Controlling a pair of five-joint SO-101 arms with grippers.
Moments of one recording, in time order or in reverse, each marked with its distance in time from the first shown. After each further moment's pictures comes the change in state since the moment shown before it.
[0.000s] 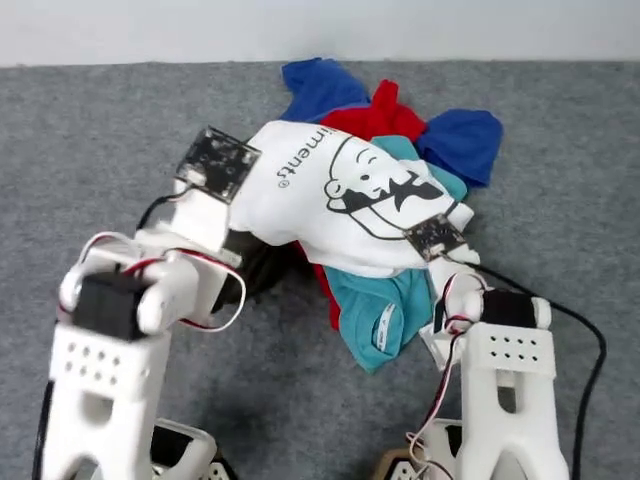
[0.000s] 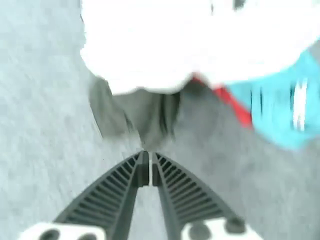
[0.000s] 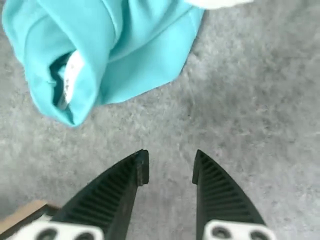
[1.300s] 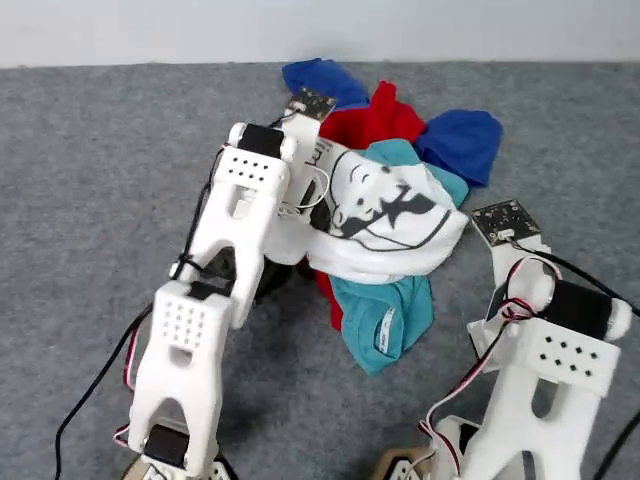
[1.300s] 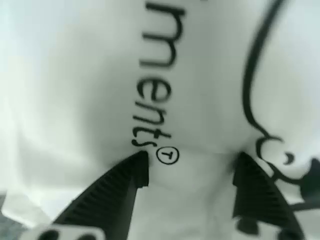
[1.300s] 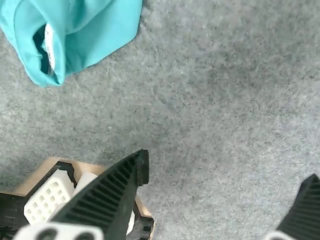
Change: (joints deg) left arm 1.8 94.9 -72.2 6.1 5.3; right arm 15.1 0.0 -18.2 20.6 3.6
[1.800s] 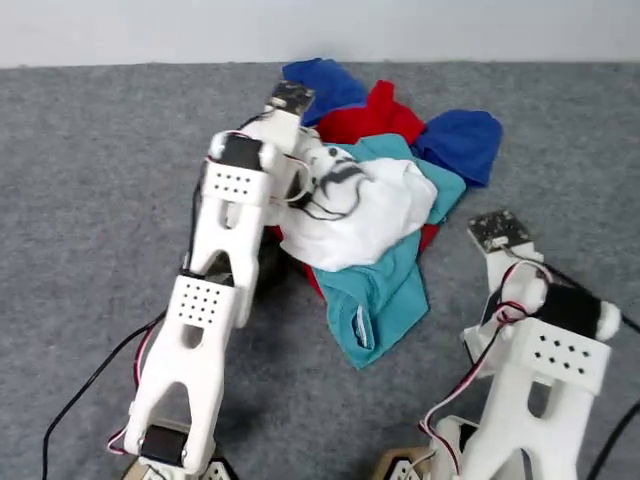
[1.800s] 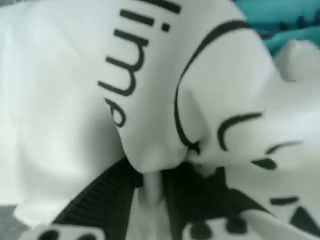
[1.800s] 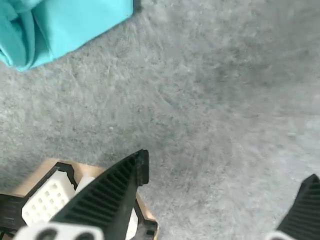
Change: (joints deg) left arm -6.1 23.8 -38.3 3.0 -1.6; right arm 0.0 0.0 8.6 -5.5 0.0
